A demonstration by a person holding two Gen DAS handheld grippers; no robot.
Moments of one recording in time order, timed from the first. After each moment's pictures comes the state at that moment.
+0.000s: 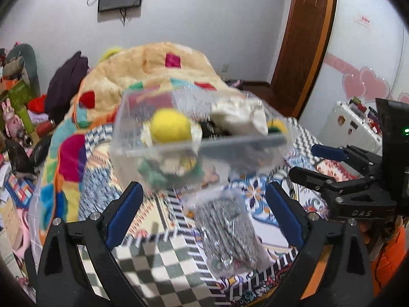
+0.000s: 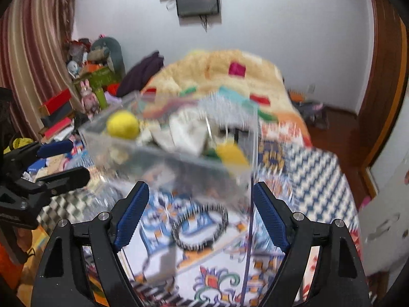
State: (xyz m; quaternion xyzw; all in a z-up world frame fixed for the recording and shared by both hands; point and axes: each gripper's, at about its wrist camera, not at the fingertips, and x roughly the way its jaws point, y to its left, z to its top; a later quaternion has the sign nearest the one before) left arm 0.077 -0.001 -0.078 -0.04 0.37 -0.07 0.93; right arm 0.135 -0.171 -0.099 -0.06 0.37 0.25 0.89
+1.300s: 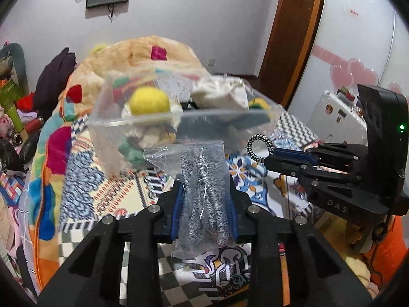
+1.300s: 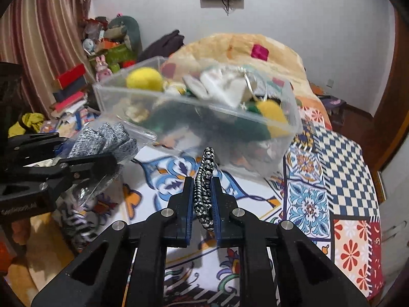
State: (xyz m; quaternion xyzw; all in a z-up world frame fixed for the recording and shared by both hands) left arm 0.058 -0.008 -0.086 -0.04 0.36 -0.11 0.92; right arm 0.113 -0.151 -0.113 -0.09 0.36 0.31 0.88
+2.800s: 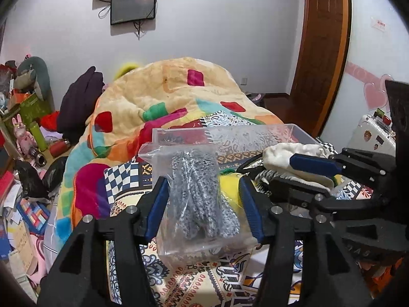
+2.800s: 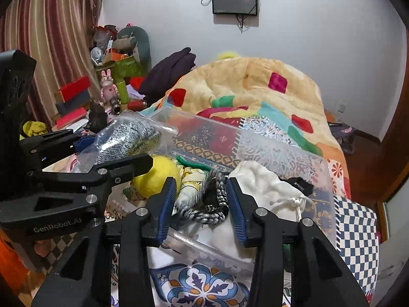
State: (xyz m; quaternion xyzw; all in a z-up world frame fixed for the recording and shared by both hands) left arm 0.146 0.040 -0.067 -0.02 0.33 -0.02 0.95; right arm 0.174 -0.082 -0.078 -0.10 0.32 0.33 0.89
